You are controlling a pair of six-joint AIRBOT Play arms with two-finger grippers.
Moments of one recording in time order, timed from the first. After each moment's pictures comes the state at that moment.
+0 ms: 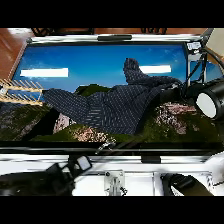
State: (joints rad) left arm -1.50 -0.75 0.94 1.57 -1.52 -2.06; right arm 0.44 -0.94 1.29 -1.94 1.34 1.88
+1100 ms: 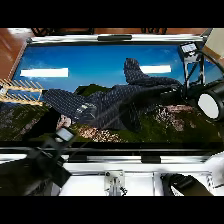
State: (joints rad) left arm -1.43 -0.76 1.09 1.90 -1.79 -2.26; right arm 0.44 -0.93 1.29 -1.93 1.37 1.72
